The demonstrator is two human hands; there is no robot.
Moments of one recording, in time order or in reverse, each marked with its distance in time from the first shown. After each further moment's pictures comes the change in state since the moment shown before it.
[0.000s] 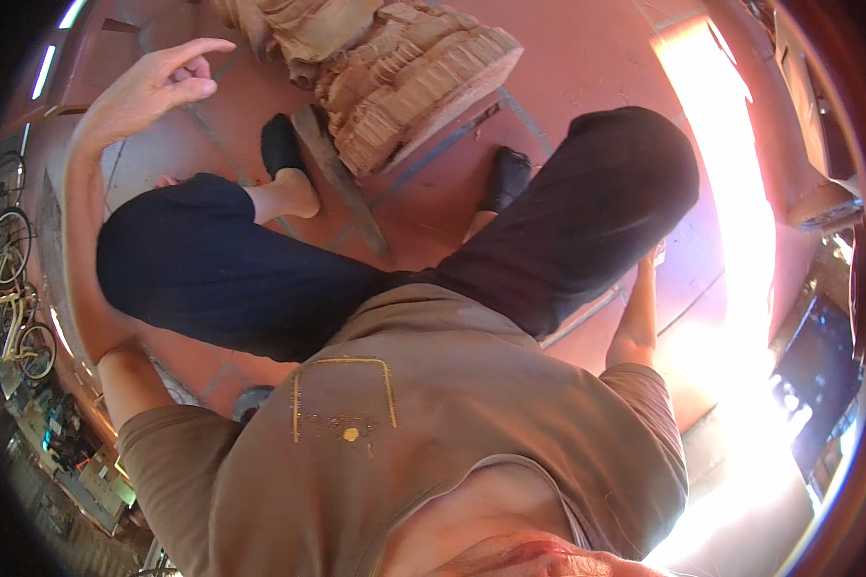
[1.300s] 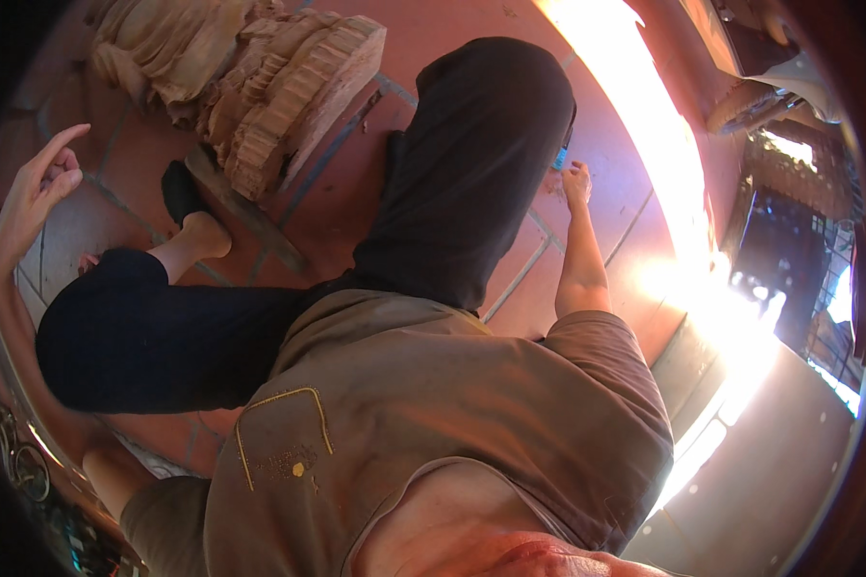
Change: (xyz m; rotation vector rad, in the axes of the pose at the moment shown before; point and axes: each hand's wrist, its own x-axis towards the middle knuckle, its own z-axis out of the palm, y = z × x) left_hand -0.015 -0.018 -0.002 0.018 0.044 -0.078; right_hand -0.009 -0.033 -0.069 0.211 -0.090 0.323
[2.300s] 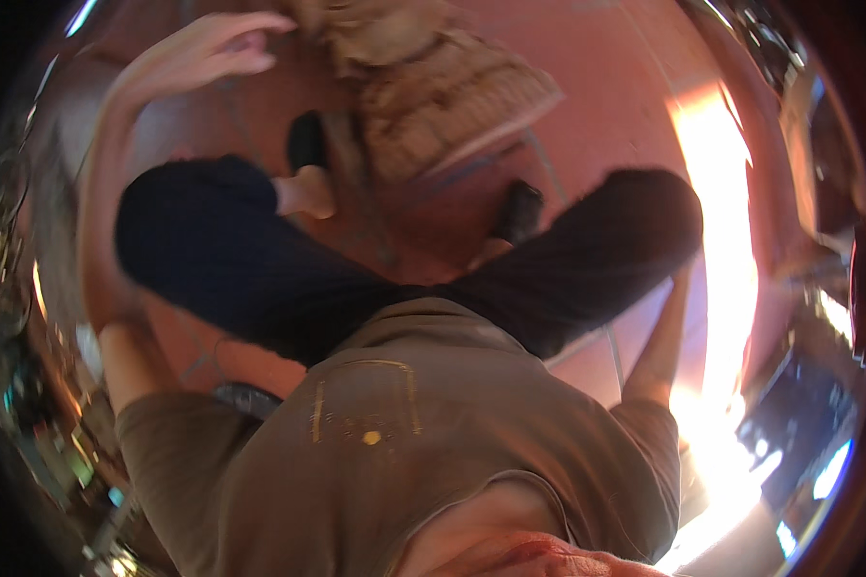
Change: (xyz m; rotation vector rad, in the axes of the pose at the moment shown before) left_hand 0.002 -0.007 -0.005 0.091 0.045 0.189; right_hand 0.111 -0.063 -0.032 0.039 -0.118 -0.766
